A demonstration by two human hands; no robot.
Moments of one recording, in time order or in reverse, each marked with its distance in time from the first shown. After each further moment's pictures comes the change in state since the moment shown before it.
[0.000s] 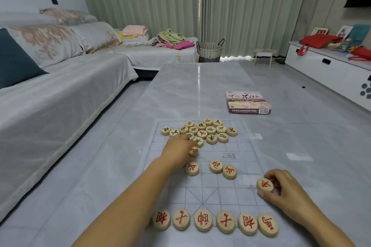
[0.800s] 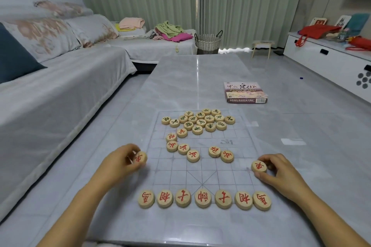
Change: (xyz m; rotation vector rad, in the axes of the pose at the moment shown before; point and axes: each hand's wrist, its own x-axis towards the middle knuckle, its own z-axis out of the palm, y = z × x) left_hand -0.134 -0.078 -0.025 -0.399 0.155 -0.337; right_hand -0.004 0.004 0.000 0.078 0.032 -0.027
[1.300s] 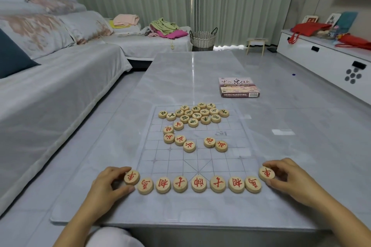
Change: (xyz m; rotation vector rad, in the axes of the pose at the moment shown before) left_hand -0.062 -0.049 0.025 -0.151 -0.024 -0.020; right_hand -0.050 0.004 -0.027 -0.037 -0.150 0.057
